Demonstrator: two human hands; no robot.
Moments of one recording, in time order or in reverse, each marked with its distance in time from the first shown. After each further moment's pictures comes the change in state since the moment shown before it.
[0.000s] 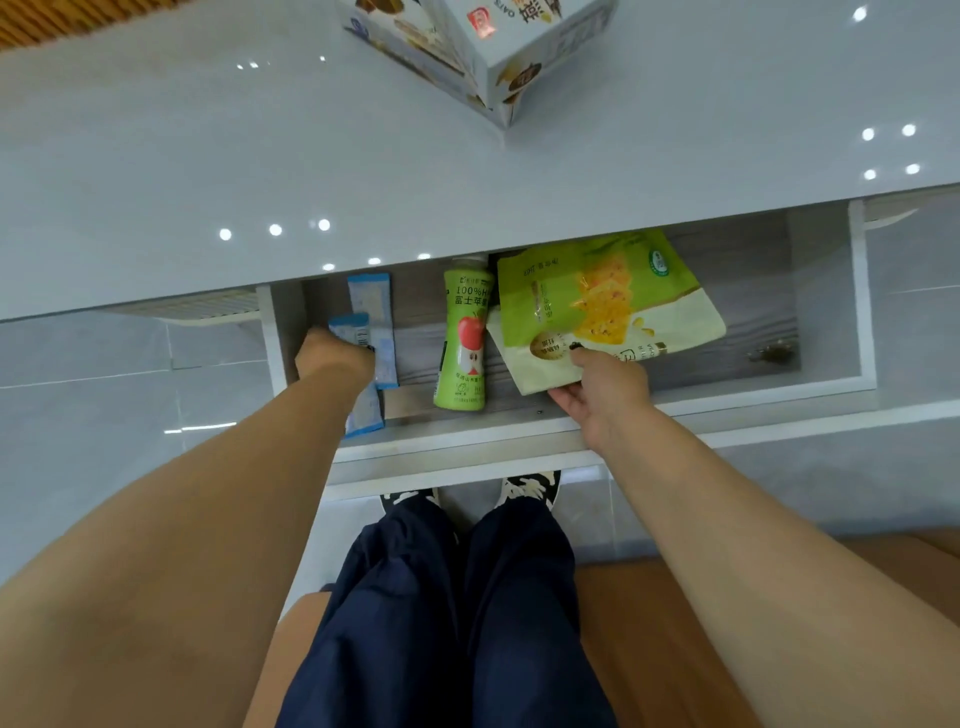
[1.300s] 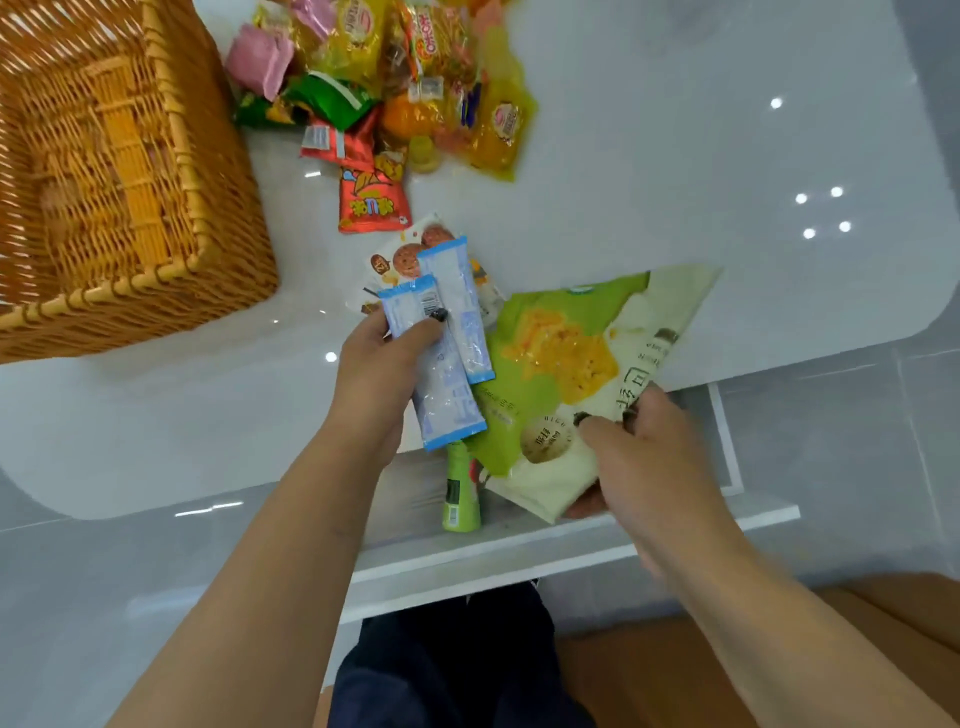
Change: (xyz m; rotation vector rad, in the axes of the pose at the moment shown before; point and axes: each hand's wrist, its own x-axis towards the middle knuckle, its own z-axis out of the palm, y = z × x) left_hand -0.158 0.189 -0.175 -1.030 -0.283 0.310; right_hand -0.221 -0.183 -0.008 -0.479 -0.188 -0.459
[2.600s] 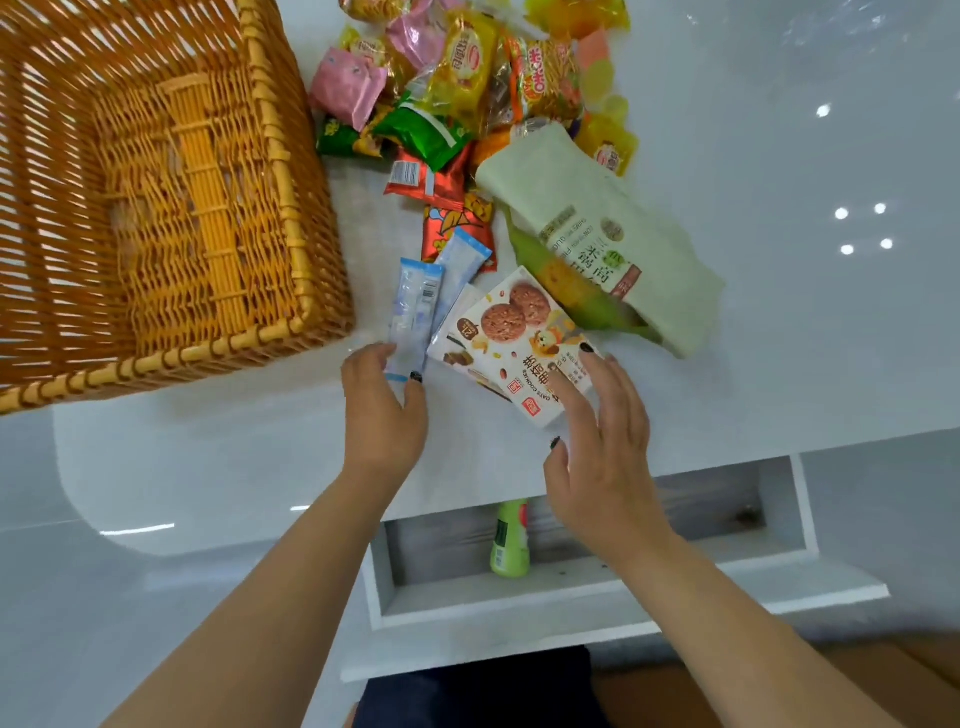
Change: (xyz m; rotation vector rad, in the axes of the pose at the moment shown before) left_hand 0.090 -0.026 -0.088 0.656 0.246 0.288; right_hand 0.097 0.037 0.103 -0.922 0.169 -0.983
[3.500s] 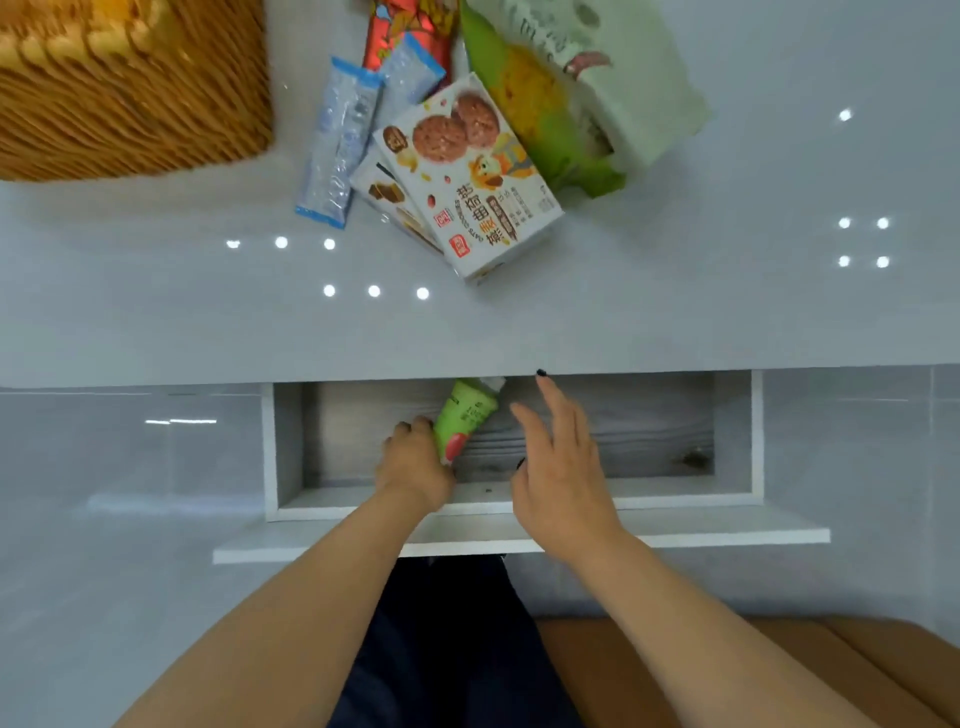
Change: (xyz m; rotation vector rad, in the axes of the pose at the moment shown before) left_hand -0.143 -0.119 0.154 0.480 -0.487 -0.282; right_hand -0.142 0.083 0.047 0.018 -0.431 0.054
